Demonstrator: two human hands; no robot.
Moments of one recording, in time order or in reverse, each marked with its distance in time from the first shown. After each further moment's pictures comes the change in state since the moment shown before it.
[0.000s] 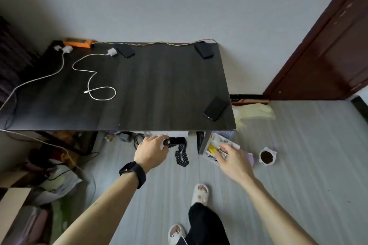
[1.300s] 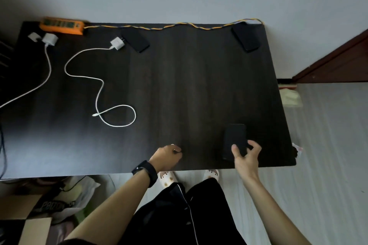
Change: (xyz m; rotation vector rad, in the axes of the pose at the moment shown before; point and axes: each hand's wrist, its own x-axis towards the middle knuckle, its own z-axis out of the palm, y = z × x) left_hand 0.241 -0.159 -0.052 -0.192 -0.657 -0.196; right_hand 0.217 -0.170 0.090 0.780 0.072 0.626
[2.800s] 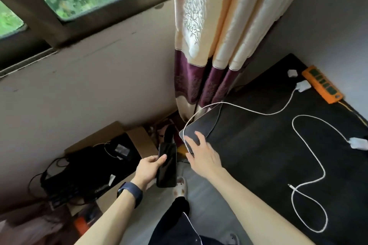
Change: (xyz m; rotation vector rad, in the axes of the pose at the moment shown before) left_hand -0.203 -0.582 -0.109 -1.590 0.827 -0.521; right_hand -0.356 -0.104 0.646 -1.384 -1.008 -1.369
